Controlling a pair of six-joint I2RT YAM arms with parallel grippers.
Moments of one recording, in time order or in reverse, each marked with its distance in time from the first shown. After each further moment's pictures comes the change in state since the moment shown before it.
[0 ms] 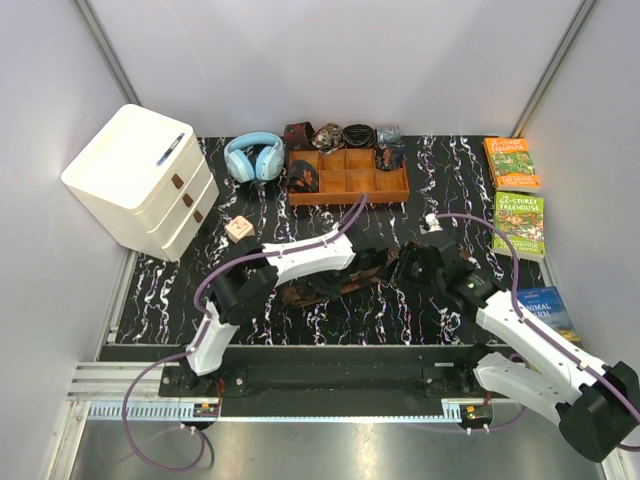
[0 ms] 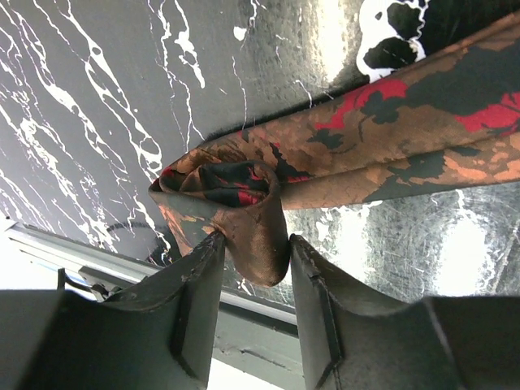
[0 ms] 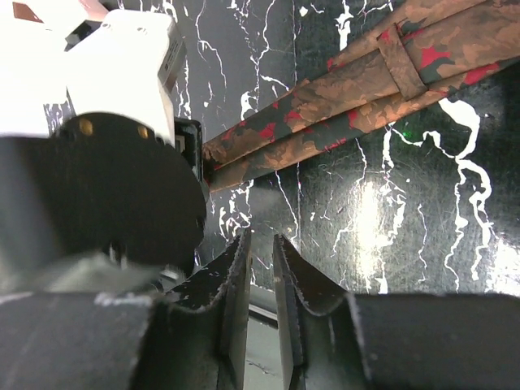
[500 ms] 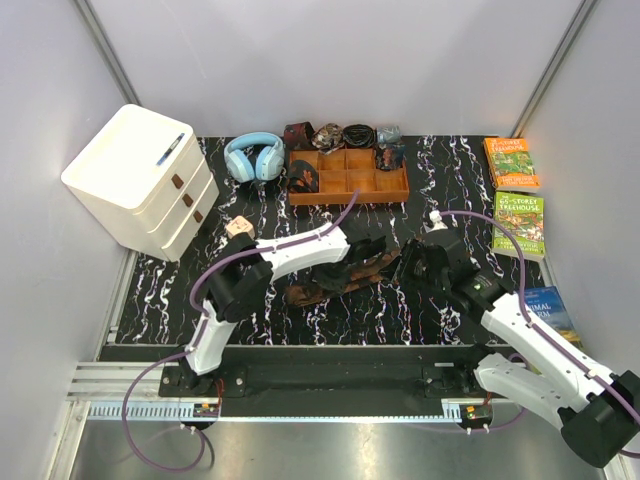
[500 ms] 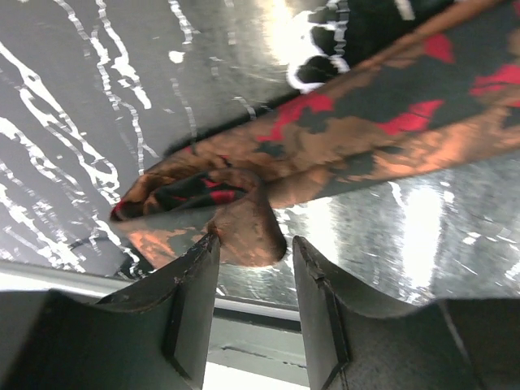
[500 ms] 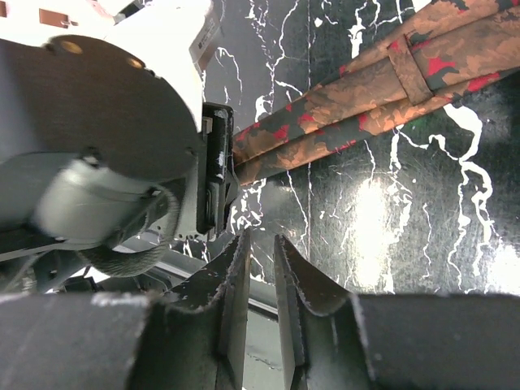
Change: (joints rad) left arm 0.045 -0.013 0.014 0.082 0.135 0.082; right arm 0.000 -0.042 0.039 -0.047 0.006 -0.008
